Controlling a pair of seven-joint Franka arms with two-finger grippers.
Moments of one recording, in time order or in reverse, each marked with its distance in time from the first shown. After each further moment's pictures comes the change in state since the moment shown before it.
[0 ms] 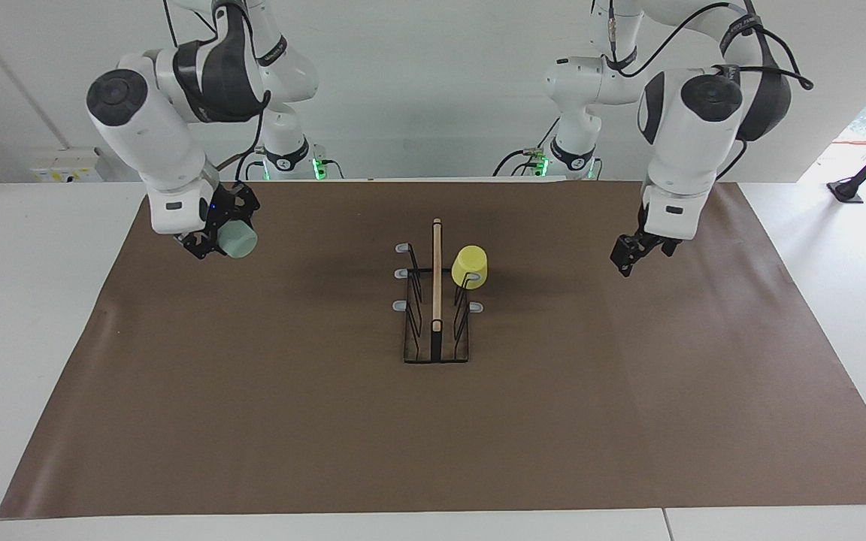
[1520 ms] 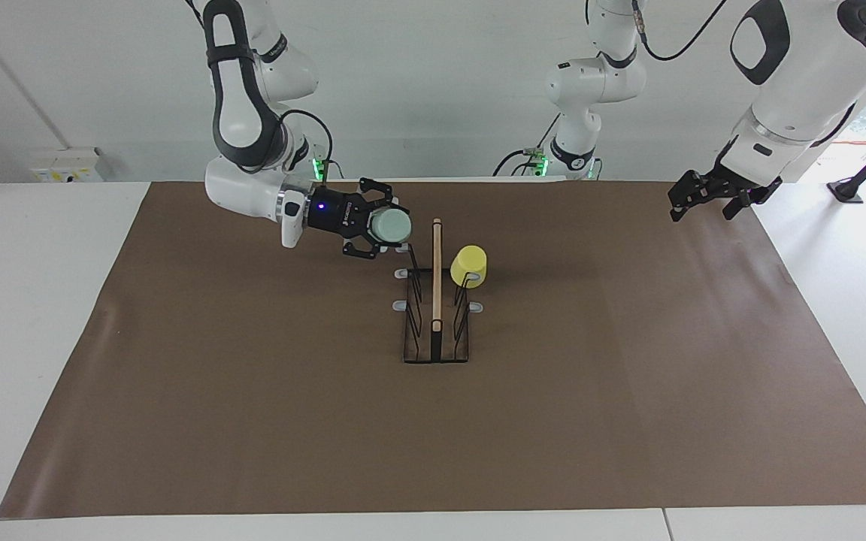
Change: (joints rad) left arm 0.159 0.001 -0.018 0.236 -0.126 -0.340 0.491; right arm 0.210 -0.030 0.011 -0.534 1.613 0.371 -0.951
